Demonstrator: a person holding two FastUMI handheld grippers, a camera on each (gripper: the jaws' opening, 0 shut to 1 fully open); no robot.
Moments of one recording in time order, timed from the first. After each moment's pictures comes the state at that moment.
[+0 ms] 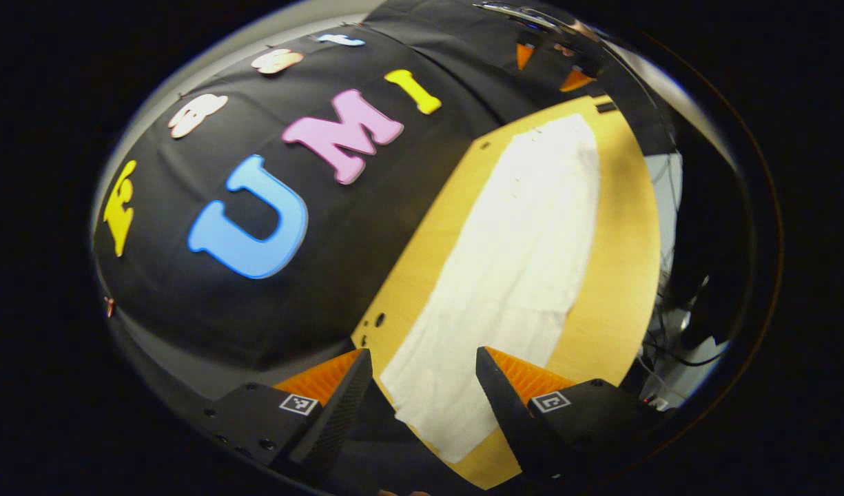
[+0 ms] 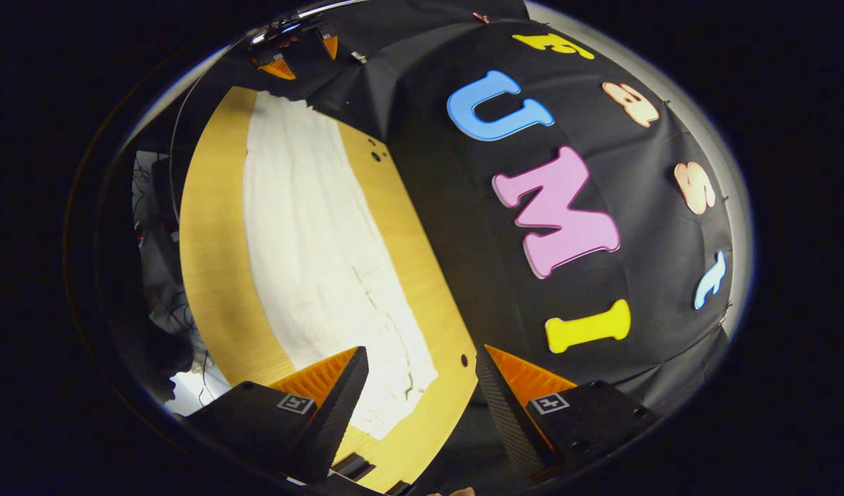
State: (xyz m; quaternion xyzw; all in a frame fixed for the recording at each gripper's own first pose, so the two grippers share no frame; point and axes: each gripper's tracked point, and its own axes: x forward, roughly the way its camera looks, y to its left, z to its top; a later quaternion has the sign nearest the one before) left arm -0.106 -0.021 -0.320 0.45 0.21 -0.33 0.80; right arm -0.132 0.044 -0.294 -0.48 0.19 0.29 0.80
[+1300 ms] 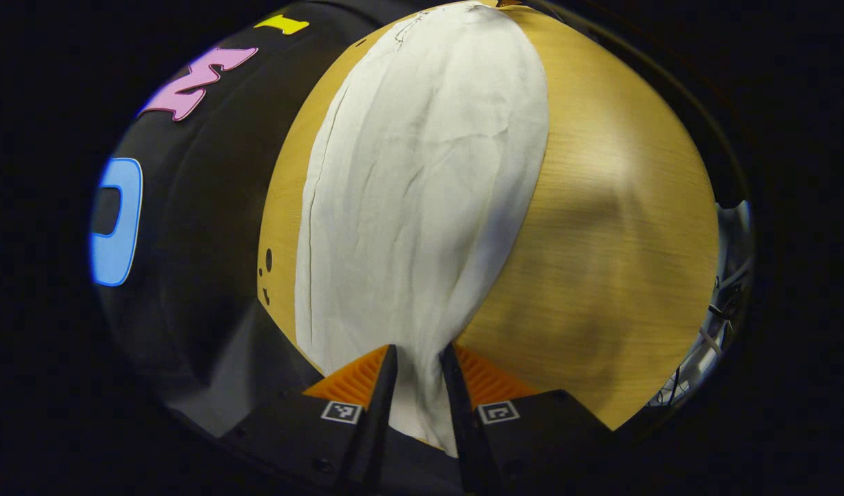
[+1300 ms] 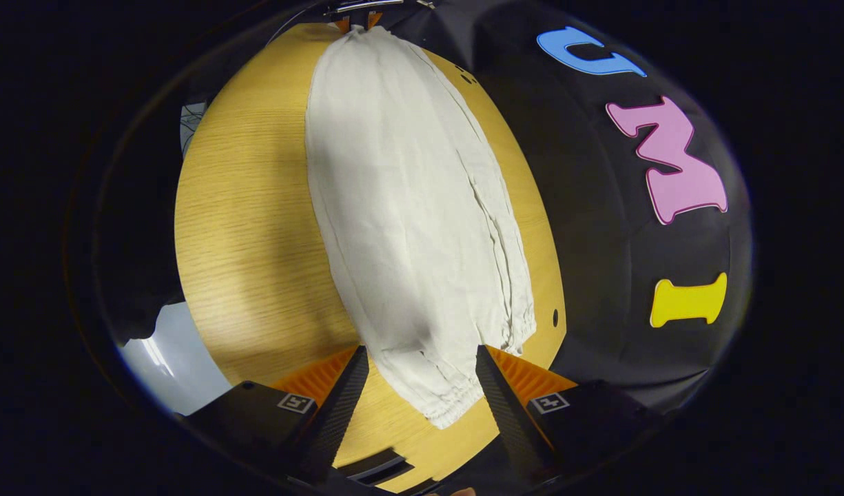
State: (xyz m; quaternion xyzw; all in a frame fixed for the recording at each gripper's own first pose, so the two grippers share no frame) left arm -0.044 0.033 -0.487 0.57 0.39 -0.38 0.61; right arm -0.127 -0.014 -0.468 -0.51 0.33 0.36 0.71
